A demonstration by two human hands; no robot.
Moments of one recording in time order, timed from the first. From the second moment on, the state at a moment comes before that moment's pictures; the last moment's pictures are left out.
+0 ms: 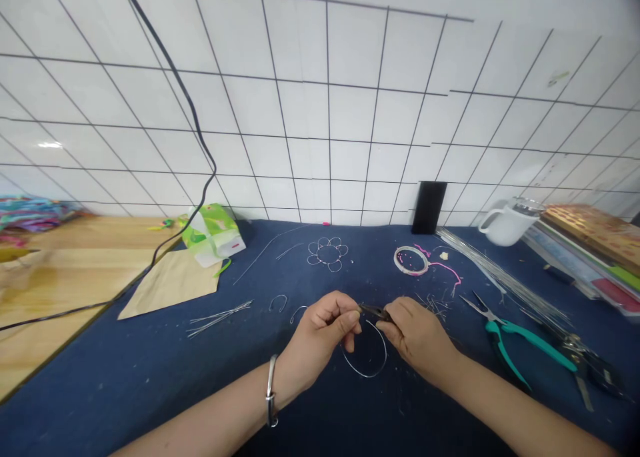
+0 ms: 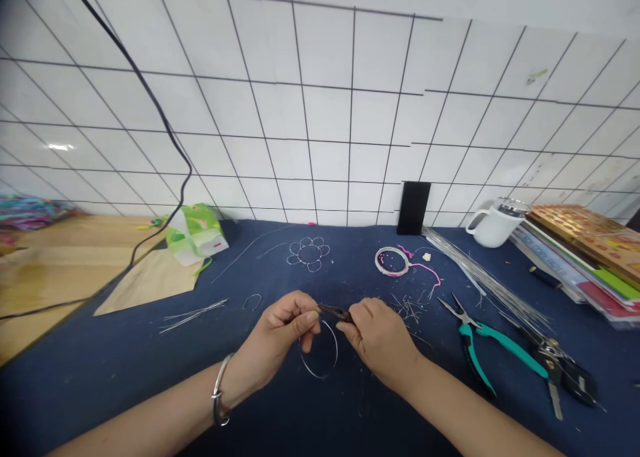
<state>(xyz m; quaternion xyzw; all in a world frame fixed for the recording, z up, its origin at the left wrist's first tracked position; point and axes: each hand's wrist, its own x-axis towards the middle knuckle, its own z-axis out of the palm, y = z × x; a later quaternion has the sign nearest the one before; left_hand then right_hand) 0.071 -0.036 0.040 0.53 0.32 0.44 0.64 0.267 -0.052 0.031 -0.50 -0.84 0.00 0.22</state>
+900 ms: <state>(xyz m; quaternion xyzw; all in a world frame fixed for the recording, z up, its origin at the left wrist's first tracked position) 0.067 -0.029 0.036 0.52 0.30 0.41 0.69 0.269 -0.051 0.034 -0.48 -0.85 0.04 0.22</state>
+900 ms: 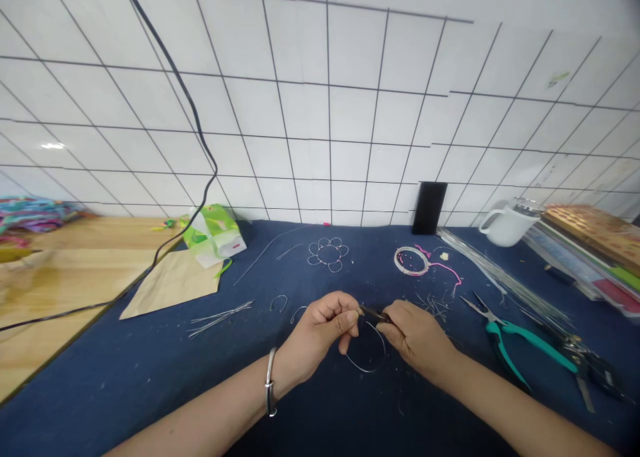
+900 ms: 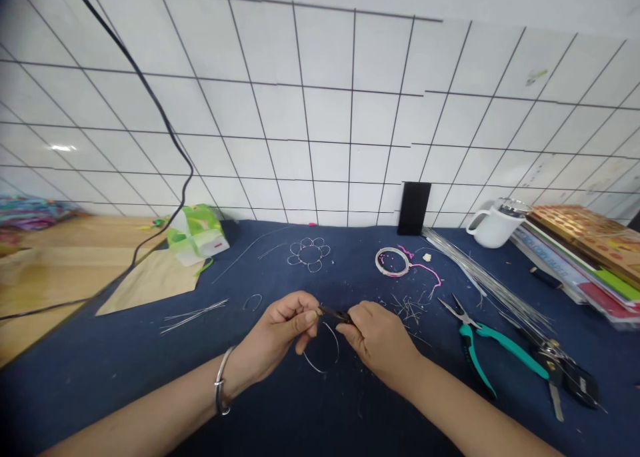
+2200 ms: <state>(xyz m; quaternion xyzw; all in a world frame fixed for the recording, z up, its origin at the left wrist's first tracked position) 0.071 -0.036 0.047 0.48 0.31 0.45 0.69 0.270 -0.051 0.045 -0.50 -0.84 -0.09 0.20</state>
